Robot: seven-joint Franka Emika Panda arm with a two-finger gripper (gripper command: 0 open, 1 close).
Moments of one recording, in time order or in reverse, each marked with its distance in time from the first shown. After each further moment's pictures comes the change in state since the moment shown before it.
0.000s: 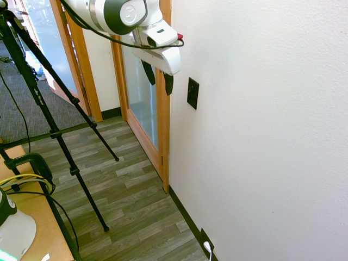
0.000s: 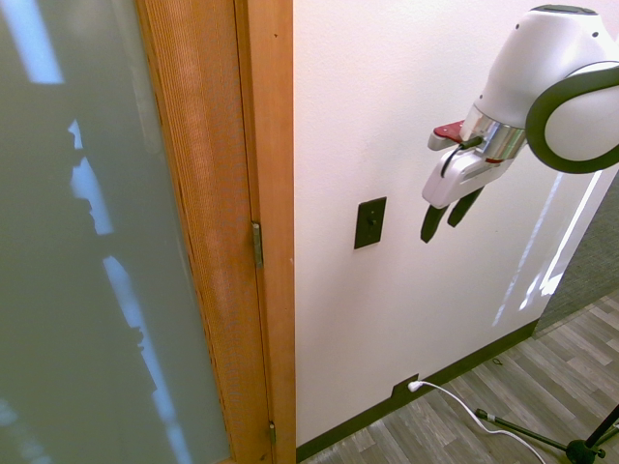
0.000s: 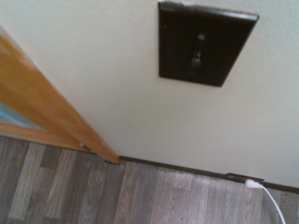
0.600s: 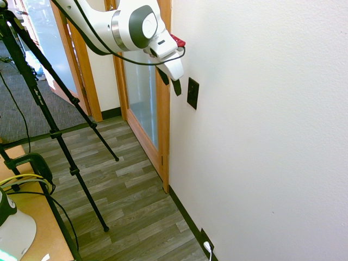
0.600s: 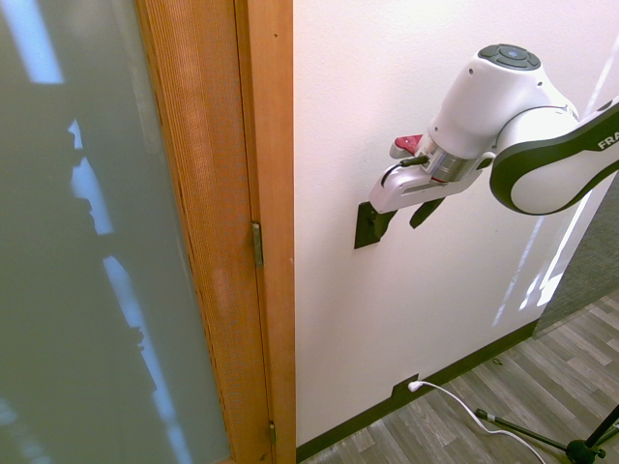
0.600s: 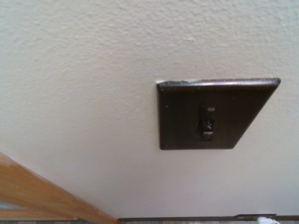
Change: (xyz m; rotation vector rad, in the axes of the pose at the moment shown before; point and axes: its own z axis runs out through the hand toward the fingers) arm 0.001 -0.034 0.048 0.068 0.122 0.179
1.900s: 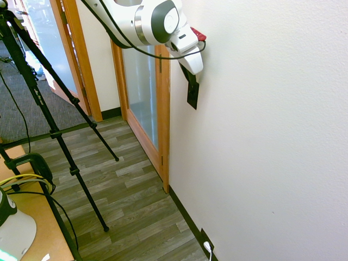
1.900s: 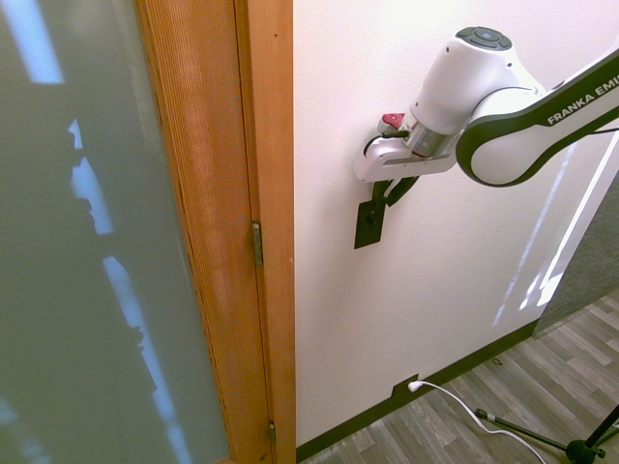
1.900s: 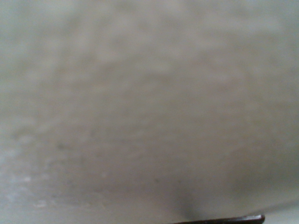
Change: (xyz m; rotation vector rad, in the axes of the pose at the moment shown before) arm 0.057 -0.038 0.003 0.030 0.017 0.067
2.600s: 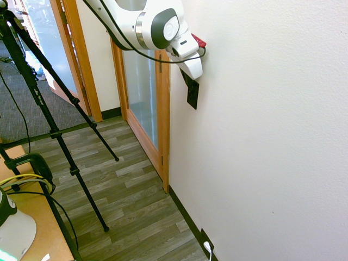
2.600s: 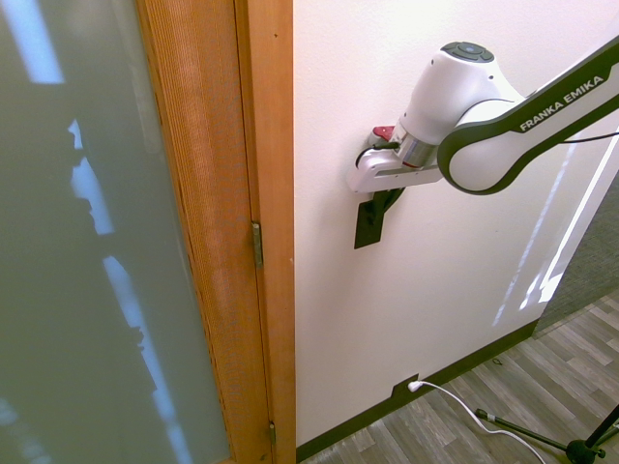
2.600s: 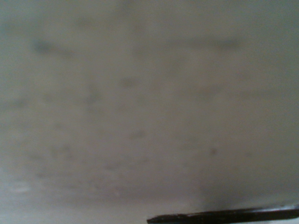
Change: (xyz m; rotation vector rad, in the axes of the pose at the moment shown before) arm -0.011 0.000 0.029 -0.027 -0.036 -0.012
